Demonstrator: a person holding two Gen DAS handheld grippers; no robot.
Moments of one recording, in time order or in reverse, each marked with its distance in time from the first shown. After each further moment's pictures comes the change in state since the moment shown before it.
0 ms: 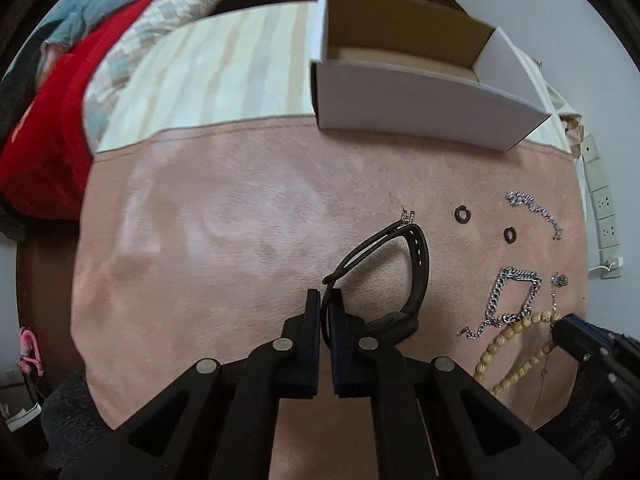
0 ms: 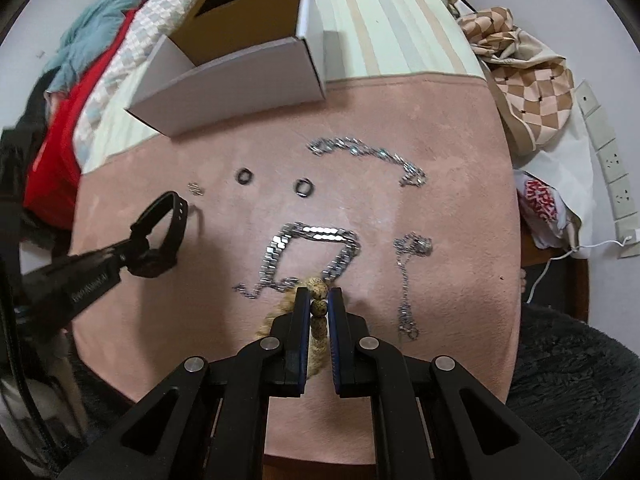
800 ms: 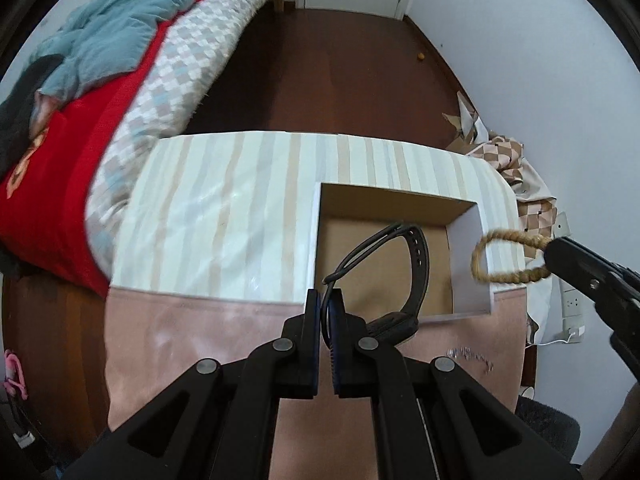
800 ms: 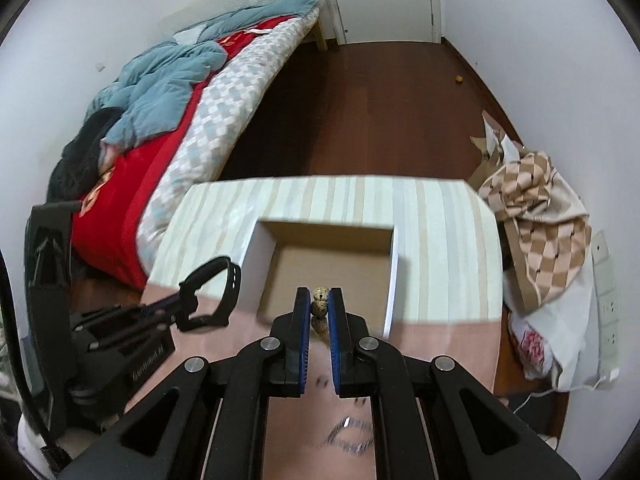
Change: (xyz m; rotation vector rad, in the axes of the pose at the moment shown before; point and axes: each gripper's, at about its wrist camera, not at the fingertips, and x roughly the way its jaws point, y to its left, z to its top) left arm -0.025 -0.003 0.171 -0.028 -0.128 -0.083; right arm -0.097 0.077 0.179 -0.161 -0.256 0.038
